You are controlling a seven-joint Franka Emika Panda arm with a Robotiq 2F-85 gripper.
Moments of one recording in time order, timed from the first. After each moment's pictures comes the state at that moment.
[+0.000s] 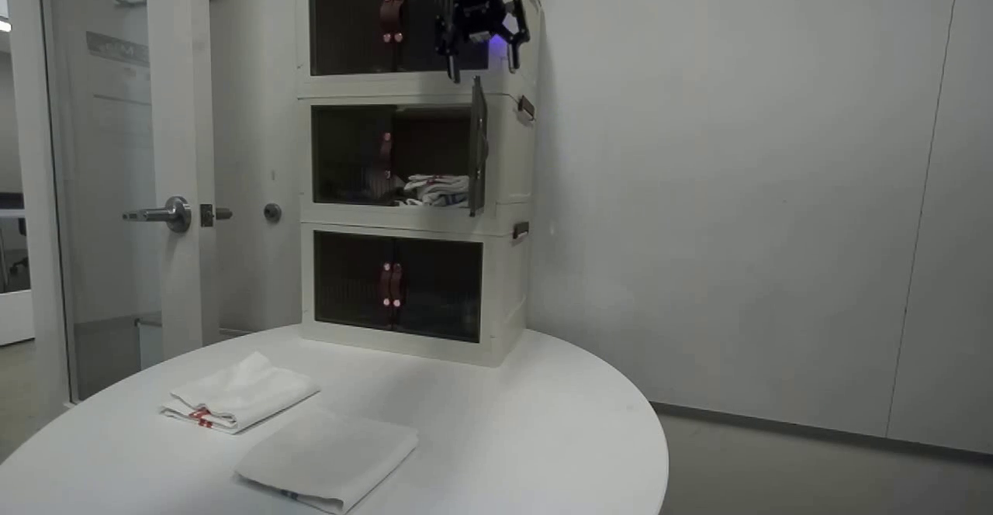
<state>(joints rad) -0.22 0.61 -0.11 -0.89 -0.09 1.52 -0.20</state>
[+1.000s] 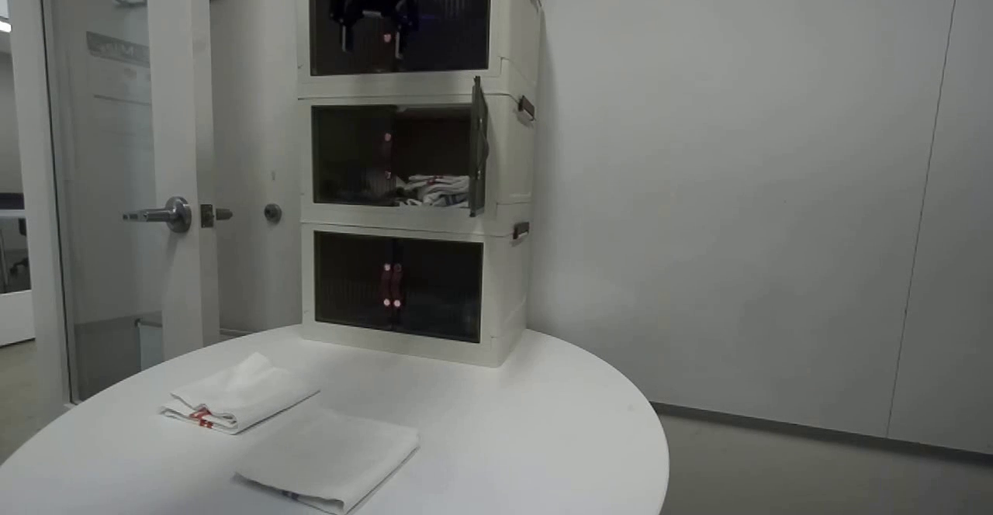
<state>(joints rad) -0.11 0.46 0.03 -1.07 0.09 1.69 -0.09</state>
